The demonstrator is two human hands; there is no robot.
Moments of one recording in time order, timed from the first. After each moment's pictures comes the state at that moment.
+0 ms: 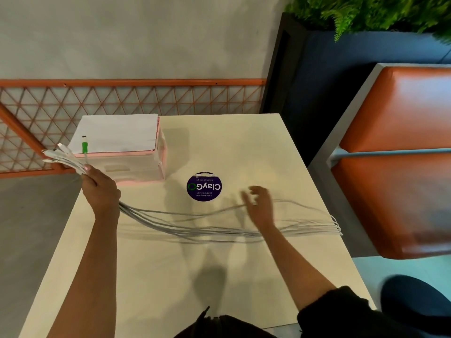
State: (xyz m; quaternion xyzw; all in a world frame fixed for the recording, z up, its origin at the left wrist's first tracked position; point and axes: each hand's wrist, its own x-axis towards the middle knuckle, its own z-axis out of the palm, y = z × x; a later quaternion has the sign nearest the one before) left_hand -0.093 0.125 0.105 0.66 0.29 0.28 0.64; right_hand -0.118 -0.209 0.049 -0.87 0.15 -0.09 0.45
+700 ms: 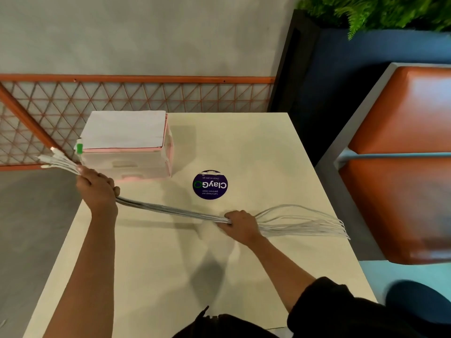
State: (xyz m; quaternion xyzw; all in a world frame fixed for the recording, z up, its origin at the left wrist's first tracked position) left_hand -0.102 0.138 0.111 0.58 0.31 0.30 0.69; right_hand -0.133 -0.169 0.016 -0.97 -0.11 0.11 0.18
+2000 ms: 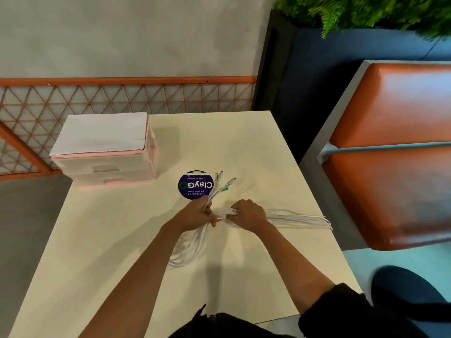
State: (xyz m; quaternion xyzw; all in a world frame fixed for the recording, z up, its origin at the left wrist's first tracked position) left_hand -0.111 -0.026 0.054 0.85 -0.13 -0.25 0.45; right_hand -0.121 -0.217 0.049 -0.97 -0.02 0.16 0.16
